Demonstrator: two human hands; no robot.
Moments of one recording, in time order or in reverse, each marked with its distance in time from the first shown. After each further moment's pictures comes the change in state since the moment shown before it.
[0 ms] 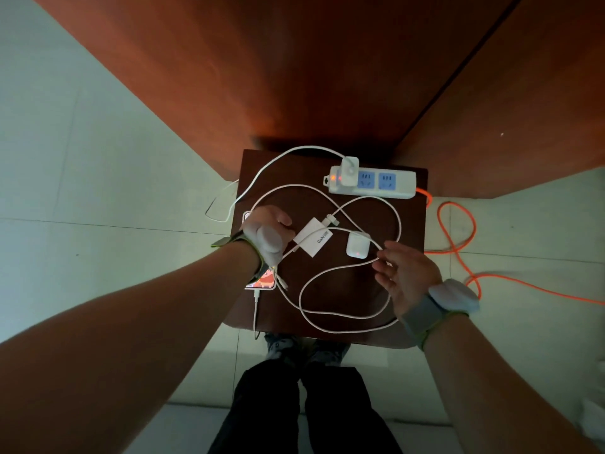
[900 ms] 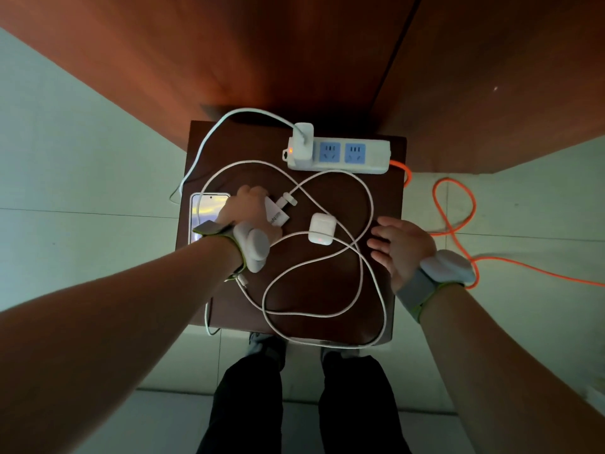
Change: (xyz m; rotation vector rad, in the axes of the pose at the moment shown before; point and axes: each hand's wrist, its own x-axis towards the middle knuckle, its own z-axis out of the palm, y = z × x) left_hand 0.017 0.022 0.066 0.525 0.086 0.106; right_hand 0.094 -0.008 -0.064 -0.063 -0.133 0.097
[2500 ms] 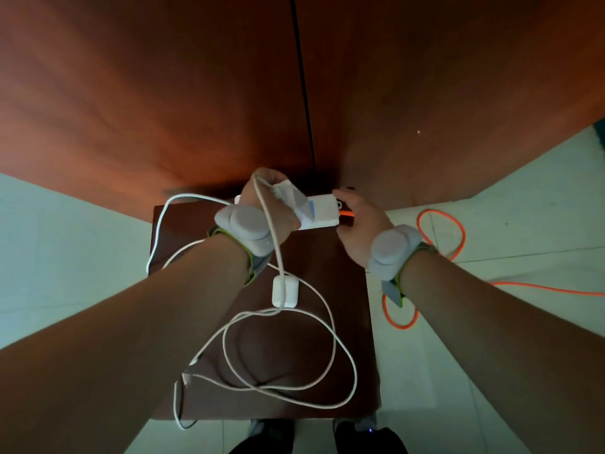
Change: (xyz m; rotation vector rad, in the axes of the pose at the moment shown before) left_hand 0.018 0.140 -0.043 -0.861 0.135 0.183; right_hand 0.012 -0.087 0.002 -0.797 0.010 -0.759
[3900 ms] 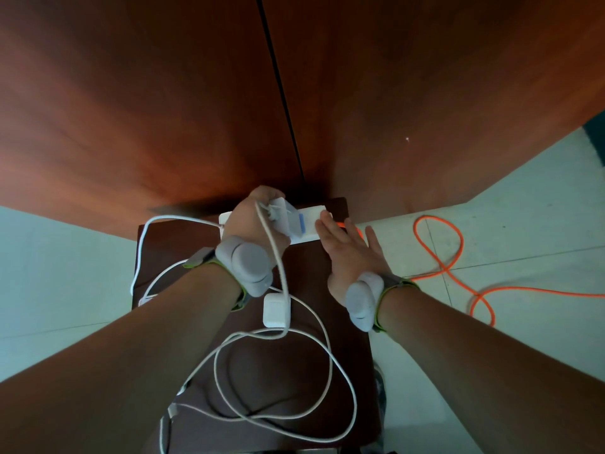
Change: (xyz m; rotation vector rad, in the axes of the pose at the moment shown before) left_hand 0.003 -0.019 0.004 0.463 0.055 0.211; right_hand -0.011 0.028 0.021 -0.583 -0.241 -0.043
